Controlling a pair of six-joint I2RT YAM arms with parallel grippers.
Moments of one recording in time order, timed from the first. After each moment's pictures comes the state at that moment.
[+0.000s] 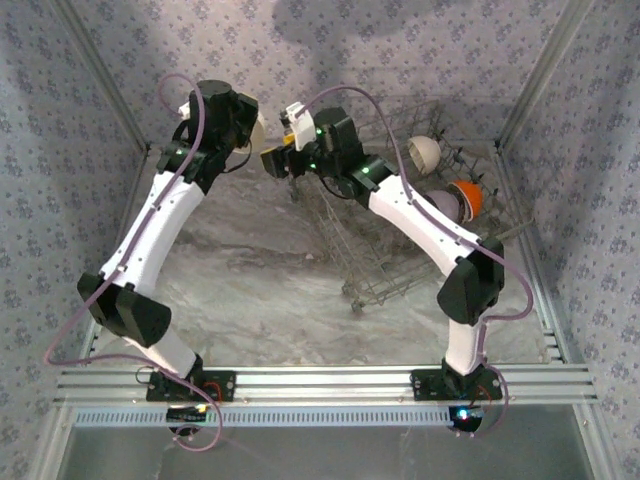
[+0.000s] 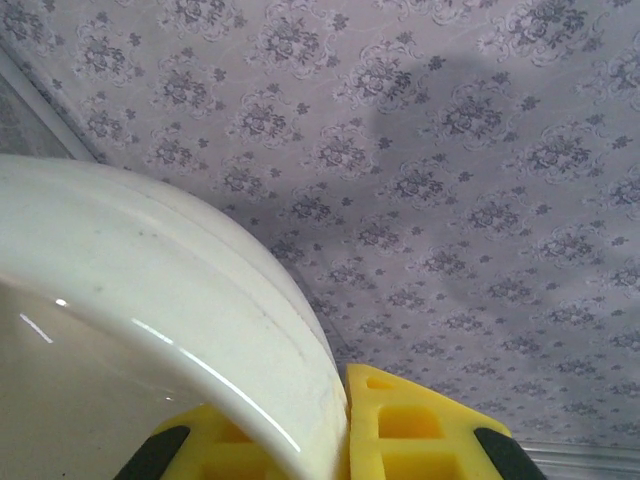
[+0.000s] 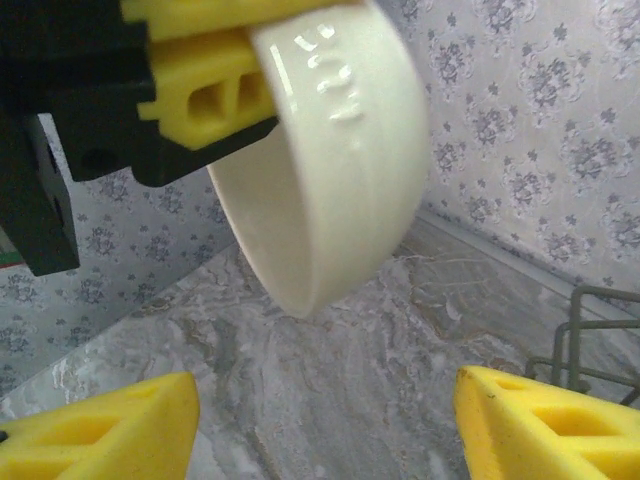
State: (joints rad) left arm -0.42 1.62 1.84 -0.50 -0.20 -1.30; right arm 0.71 1.87 1.89 -0.31 -0.22 0.11
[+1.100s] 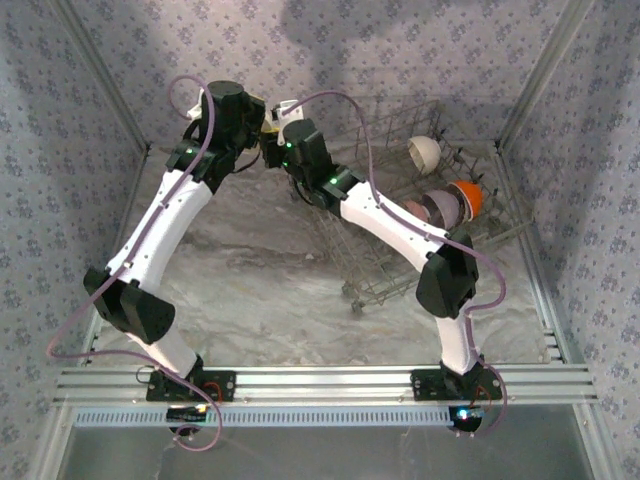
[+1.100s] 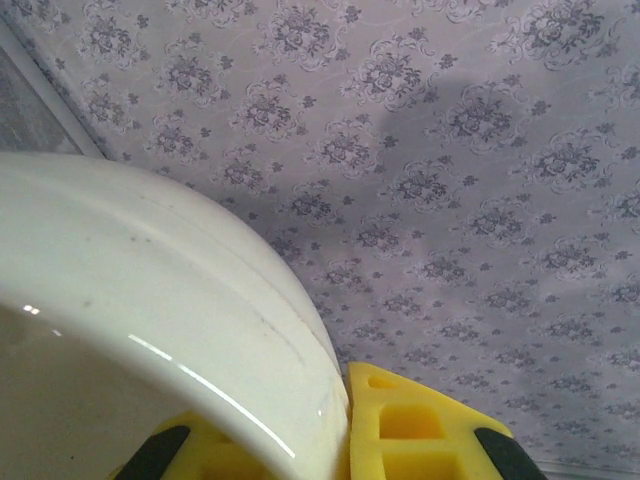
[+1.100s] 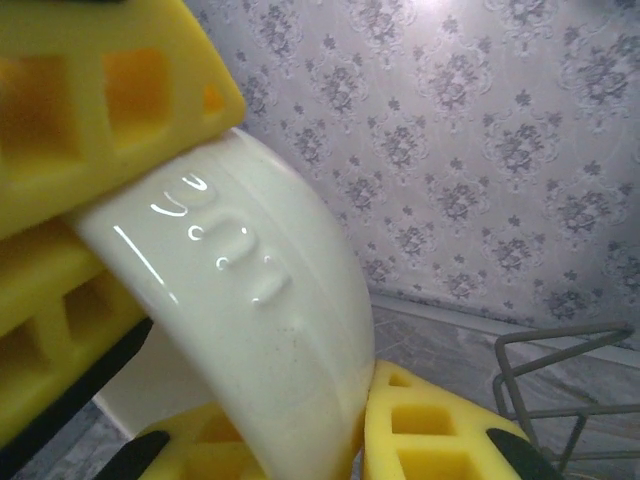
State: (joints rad) left arm -0.45 1.65 1.86 -0.51 -0.26 -1.38; right arm 0.80 2.00 1.96 -0.11 0.26 0.27
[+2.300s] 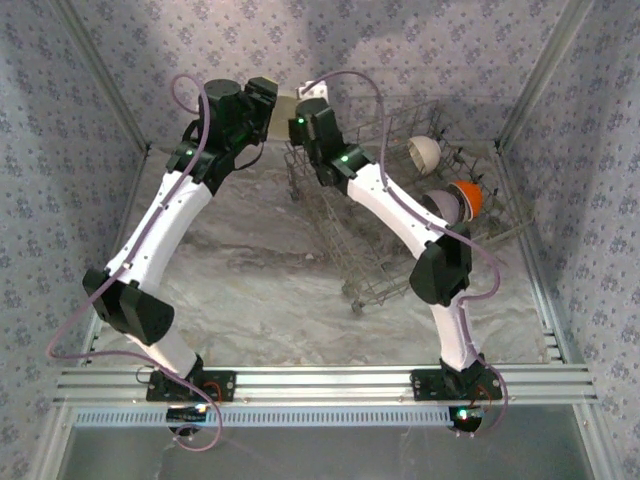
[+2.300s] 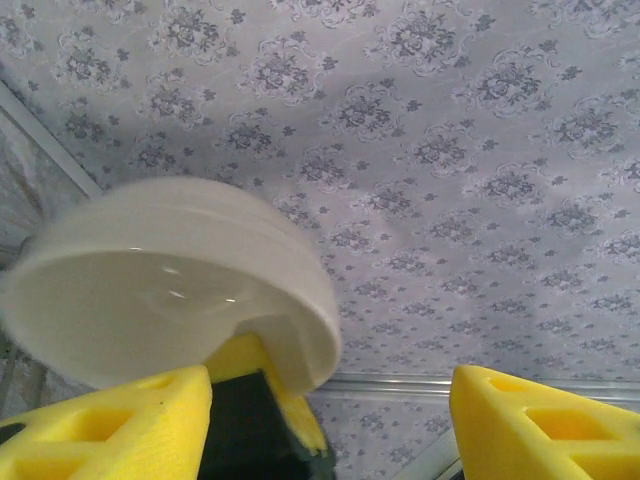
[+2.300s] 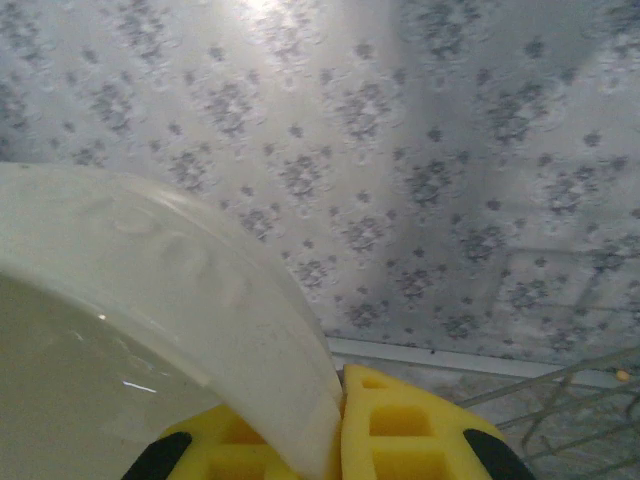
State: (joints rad) left arm -0.45 1.63 1.83 -0.41 -0.09 -1.36; right arm 0.69 2.10 2.17 -0.32 0.48 0.18
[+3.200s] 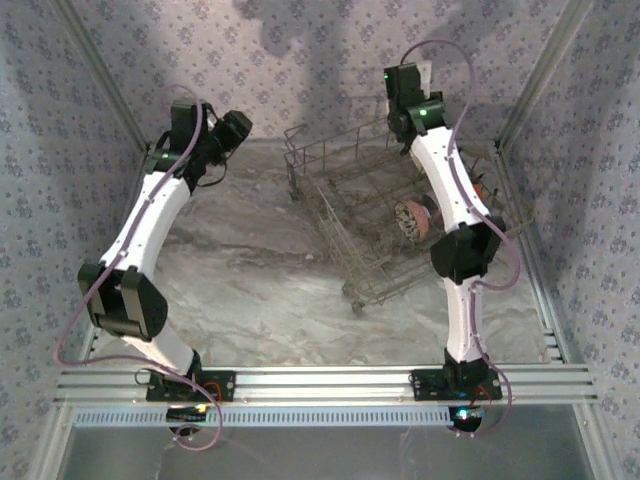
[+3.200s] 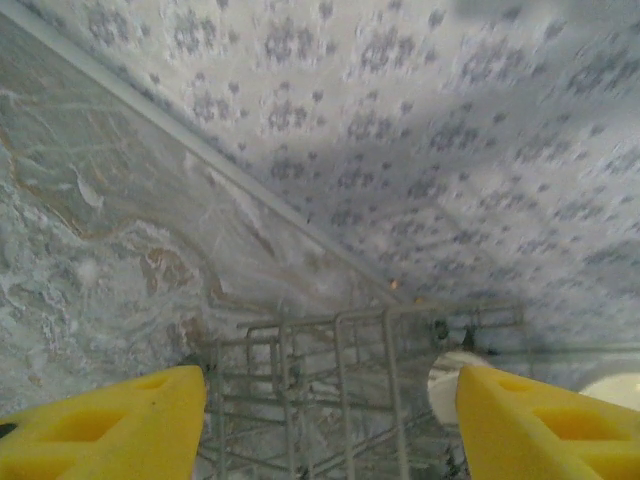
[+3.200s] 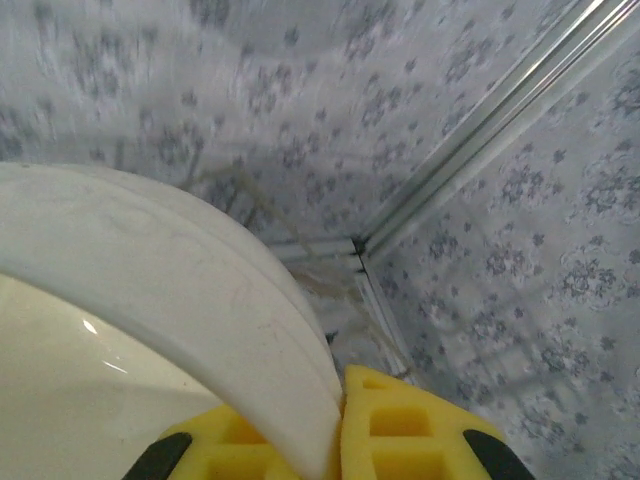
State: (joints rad) left arm -0.21 1.65 1.65 -0.49 0.15 -0.90; right arm 0.32 2.19 2.48 -0.95 0.83 0.00
